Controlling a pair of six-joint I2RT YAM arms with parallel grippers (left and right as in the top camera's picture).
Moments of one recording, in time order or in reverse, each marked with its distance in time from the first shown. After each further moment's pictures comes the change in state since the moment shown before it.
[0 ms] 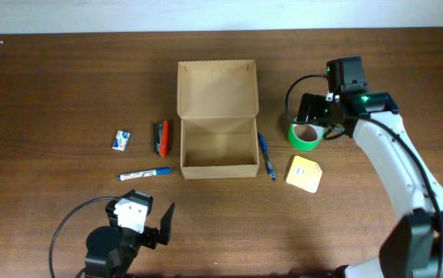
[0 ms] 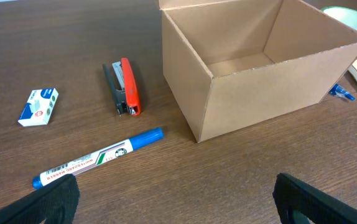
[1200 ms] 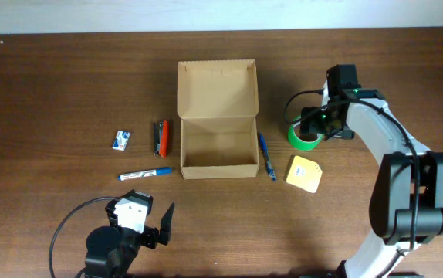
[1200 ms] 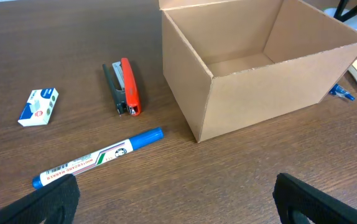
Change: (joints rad) left arm 0.000 0.000 0.000 0.000 0.000 0.000; right arm -0.086 0.262 0.000 0.074 -0.101 -0.180
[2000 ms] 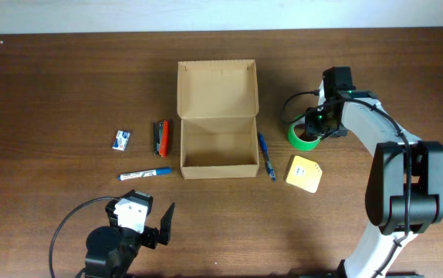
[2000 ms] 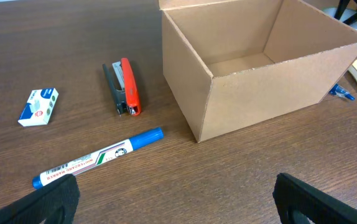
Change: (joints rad) left arm 0.000 0.000 0.000 0.000 0.000 0.000; right arm 0.000 0.065 0.000 0.079 -0.004 -0.021
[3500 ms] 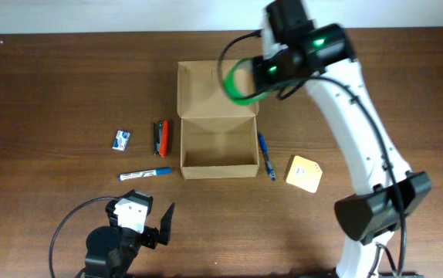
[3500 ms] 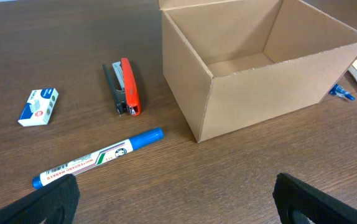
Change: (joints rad) left arm 0.000 0.000 0.000 0.000 0.000 0.000; right arm 0.406 0.010 0.869 -0.649 -0.033 0.058
